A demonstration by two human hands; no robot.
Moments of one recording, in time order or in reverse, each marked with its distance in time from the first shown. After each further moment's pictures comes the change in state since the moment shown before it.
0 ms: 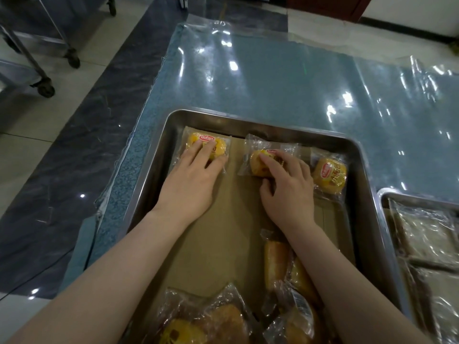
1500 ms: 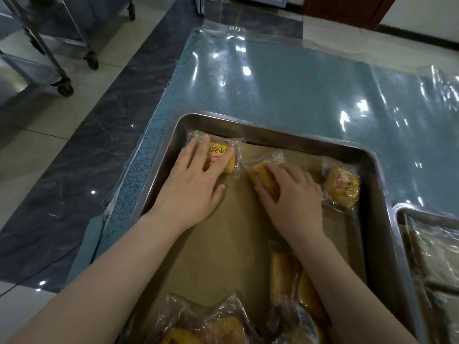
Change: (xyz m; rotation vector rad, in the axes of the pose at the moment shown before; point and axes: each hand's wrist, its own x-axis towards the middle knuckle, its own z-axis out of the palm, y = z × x) left_hand -0.004 -0.012 -0.003 0.063 0.026 0.006; right_hand 0.005 -0.010 -0.011 0.002 -0.059 -0.031
